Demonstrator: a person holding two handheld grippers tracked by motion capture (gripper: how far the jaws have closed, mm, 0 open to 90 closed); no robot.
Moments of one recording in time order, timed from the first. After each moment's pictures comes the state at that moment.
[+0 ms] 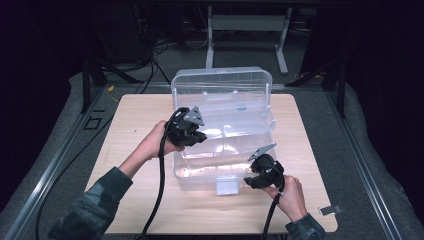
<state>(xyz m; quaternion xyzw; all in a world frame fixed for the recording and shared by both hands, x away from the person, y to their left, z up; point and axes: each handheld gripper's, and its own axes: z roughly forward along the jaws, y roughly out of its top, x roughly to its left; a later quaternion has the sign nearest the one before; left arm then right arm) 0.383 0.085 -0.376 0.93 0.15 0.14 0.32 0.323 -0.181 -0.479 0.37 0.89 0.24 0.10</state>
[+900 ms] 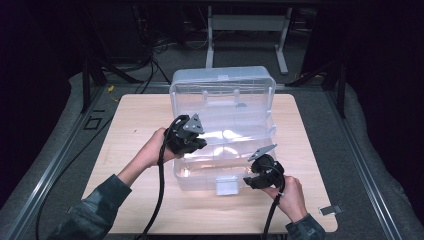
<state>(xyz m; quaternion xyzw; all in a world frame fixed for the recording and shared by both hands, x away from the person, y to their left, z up) 0.366 0.086 -0.384 0.93 0.14 0.14 0.32 0.321 -0.182 -0.477 0.37 0.89 0.25 0.10</state>
